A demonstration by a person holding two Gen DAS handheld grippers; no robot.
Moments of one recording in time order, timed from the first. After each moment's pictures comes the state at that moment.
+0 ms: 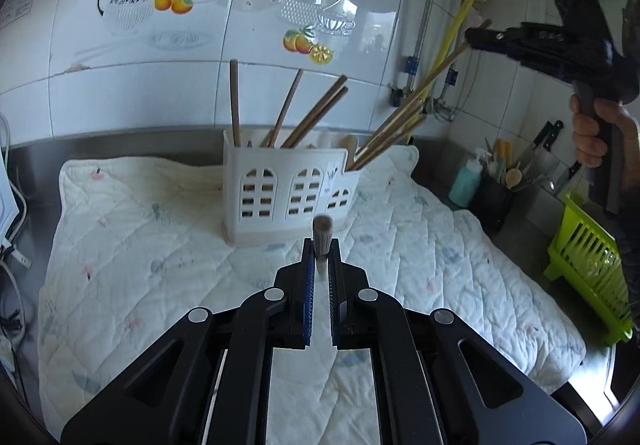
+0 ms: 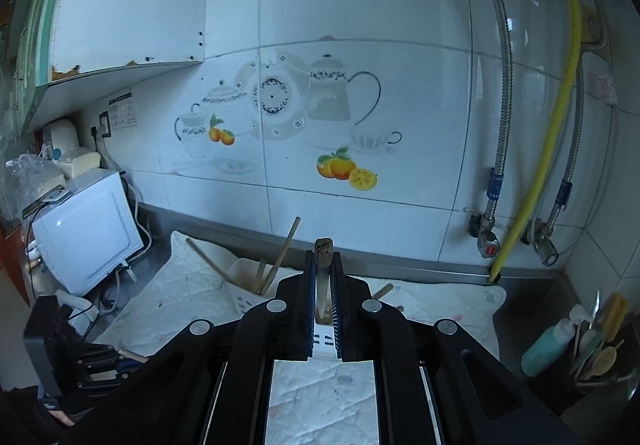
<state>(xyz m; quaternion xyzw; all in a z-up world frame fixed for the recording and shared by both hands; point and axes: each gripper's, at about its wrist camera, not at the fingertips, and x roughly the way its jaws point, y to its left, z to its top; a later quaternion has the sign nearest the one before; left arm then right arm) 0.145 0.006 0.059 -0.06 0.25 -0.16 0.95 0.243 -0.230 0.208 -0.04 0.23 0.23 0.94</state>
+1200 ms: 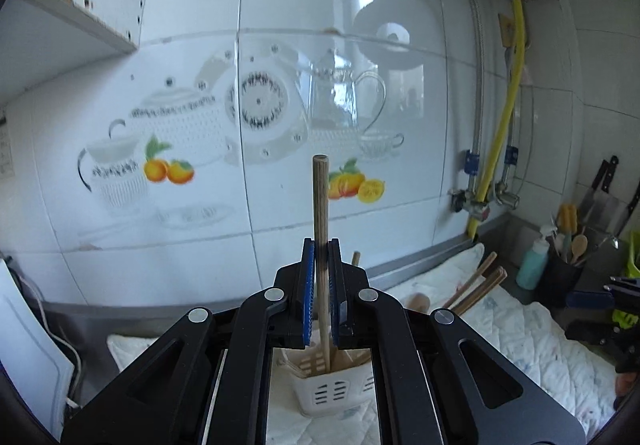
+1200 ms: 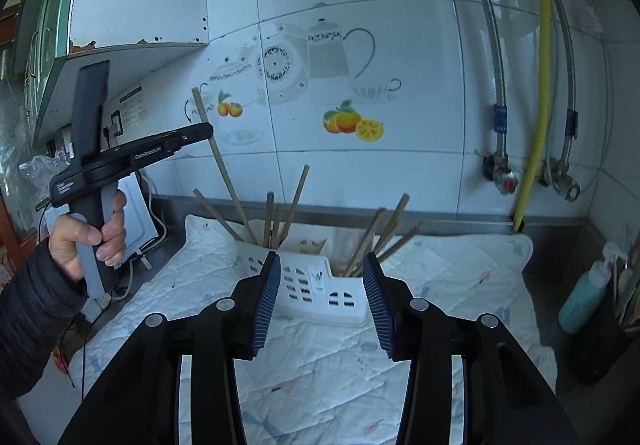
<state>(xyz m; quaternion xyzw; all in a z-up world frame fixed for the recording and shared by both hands) 0.271 0.001 0.183 0.02 0.16 -0.08 0.98 0.210 -0.250 0.132 0.00 0.23 0.26 0.94</state>
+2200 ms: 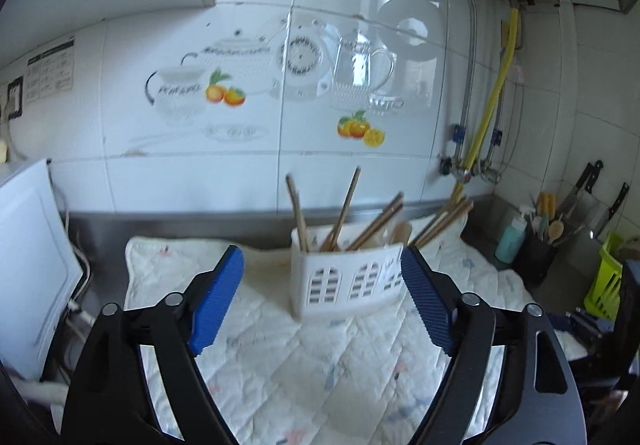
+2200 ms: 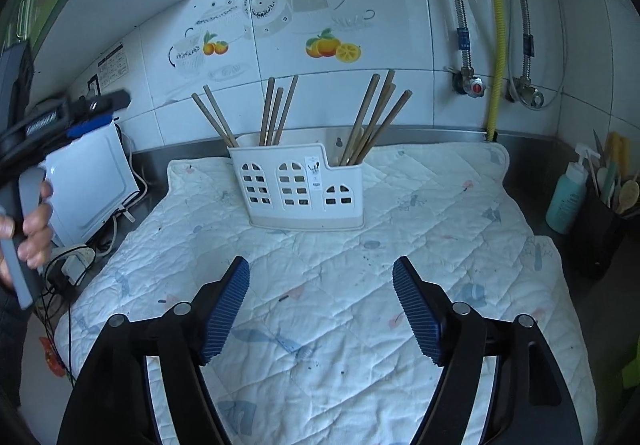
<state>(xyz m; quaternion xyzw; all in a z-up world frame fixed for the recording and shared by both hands) 0.143 0.032 0.131 -0.04 0.19 -0.06 0.98 0.130 -0.237 0.052 0.01 0.28 0.18 0.94</state>
